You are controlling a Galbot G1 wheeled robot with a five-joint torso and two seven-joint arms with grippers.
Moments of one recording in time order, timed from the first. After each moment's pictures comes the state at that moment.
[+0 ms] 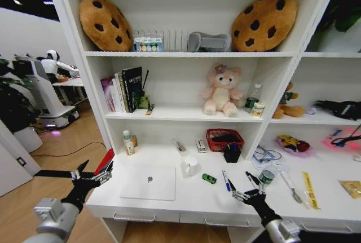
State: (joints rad) left arm 1.87 -1.08 -0.92 -2.44 -0.56 0.24 -0.12; right arm -1.84 1.03 0.85 2.02 0.41 0.19 -0.55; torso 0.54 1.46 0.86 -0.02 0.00
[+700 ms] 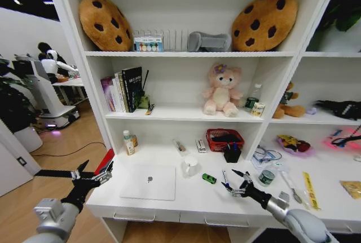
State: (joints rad) left arm 1.87 -1.08 -0.92 -2.44 -0.56 0.24 -0.12; right arm -1.47 0.83 0.61 1.65 0.56 0.12 -0.68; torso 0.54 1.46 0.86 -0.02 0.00
